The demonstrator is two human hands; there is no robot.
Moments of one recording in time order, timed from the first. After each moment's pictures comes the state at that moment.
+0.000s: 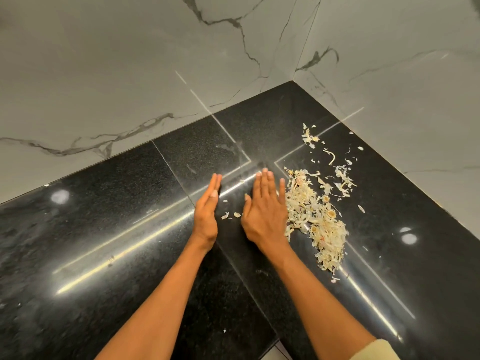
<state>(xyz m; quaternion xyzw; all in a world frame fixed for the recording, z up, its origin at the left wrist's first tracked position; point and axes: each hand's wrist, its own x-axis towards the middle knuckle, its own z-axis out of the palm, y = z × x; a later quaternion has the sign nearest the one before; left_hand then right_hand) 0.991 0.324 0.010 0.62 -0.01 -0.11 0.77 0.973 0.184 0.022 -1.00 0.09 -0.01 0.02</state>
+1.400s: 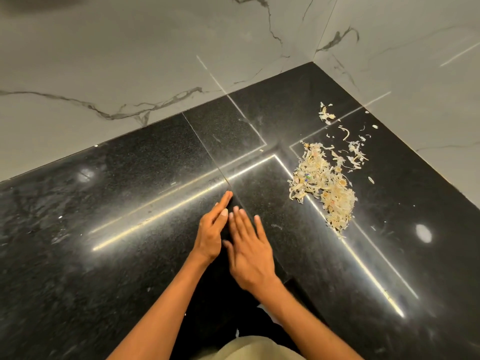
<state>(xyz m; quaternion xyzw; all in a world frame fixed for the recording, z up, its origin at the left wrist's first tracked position) 0.863 0.392 0.002 0.72 -0.03 -0.14 0.68 0.801 0.266 -0.001 -0.99 -0.10 0.03 0.08</state>
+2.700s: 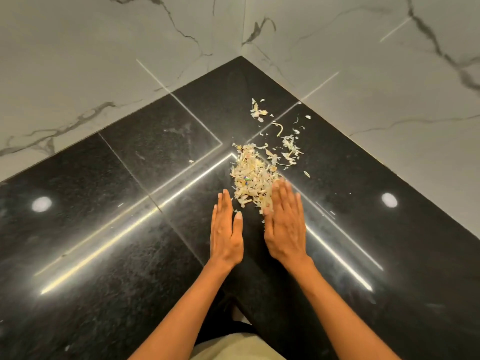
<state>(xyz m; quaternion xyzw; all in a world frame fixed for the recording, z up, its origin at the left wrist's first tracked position) 0.862 0.202 0.003 0.85 -0.11 -0.07 0.50 0.829 0.050 0.019 -0.98 0.11 -0.11 0.15</state>
